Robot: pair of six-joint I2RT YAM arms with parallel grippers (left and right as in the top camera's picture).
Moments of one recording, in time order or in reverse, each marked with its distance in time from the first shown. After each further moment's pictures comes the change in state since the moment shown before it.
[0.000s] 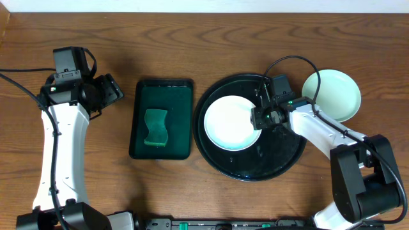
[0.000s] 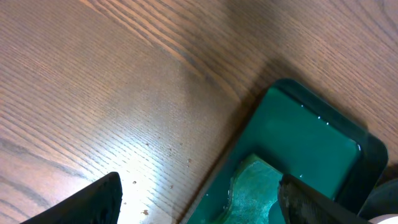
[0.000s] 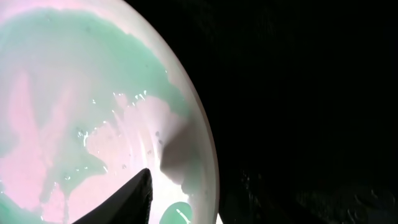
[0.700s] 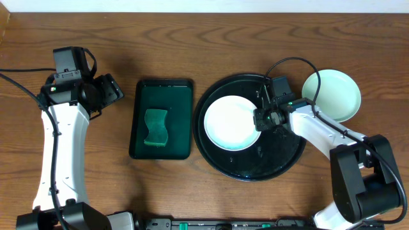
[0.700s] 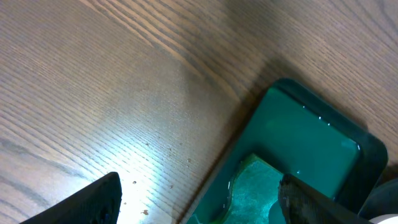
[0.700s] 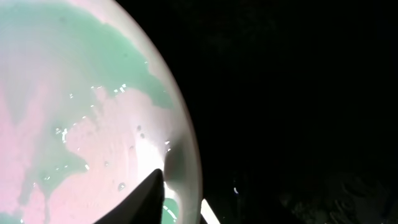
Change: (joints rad) left arm 0.000 0.000 0.000 0.000 0.000 0.000; right arm 0.000 0.000 -0.014 0.000 0.035 0.010
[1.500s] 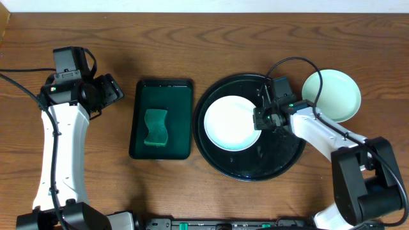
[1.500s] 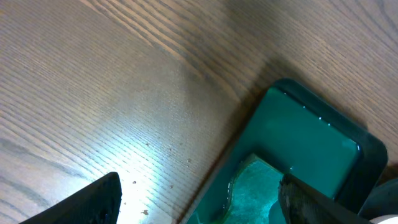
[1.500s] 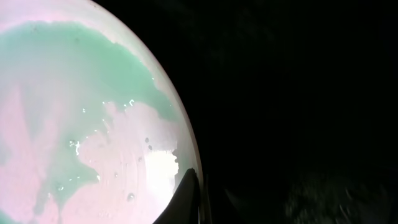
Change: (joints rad) left arm 0.000 0.000 0.000 0.000 0.000 0.000; right arm -0.005 -0.022 -0.017 0.034 -0.007 0.032
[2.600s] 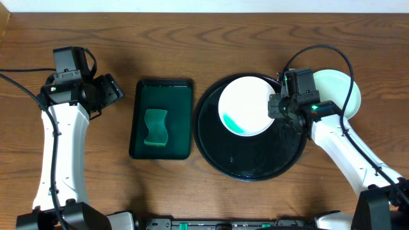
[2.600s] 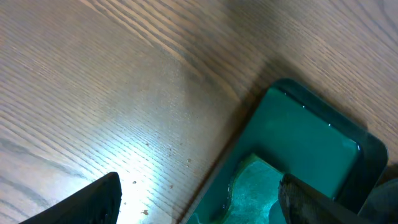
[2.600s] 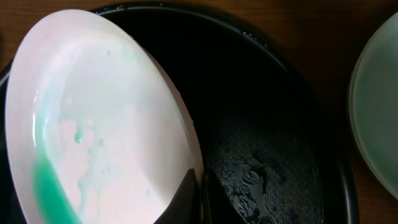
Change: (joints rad) left arm 0.000 0.000 0.000 0.000 0.000 0.000; right arm -0.063 -0.224 0.014 -0.025 0.107 0.002
